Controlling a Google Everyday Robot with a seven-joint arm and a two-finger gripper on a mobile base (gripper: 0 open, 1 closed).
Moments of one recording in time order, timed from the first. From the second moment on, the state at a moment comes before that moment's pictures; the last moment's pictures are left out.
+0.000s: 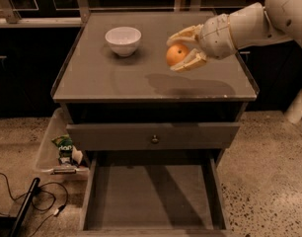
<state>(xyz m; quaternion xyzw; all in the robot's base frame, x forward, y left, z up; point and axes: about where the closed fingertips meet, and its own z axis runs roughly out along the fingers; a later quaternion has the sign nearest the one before) 0.632 -0.099 0.931 -0.73 0.48 0.09 0.48</state>
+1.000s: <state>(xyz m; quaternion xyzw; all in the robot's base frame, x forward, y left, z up) 0.700 -0.127 0.894 -0.61 0.62 0.10 0.48</state>
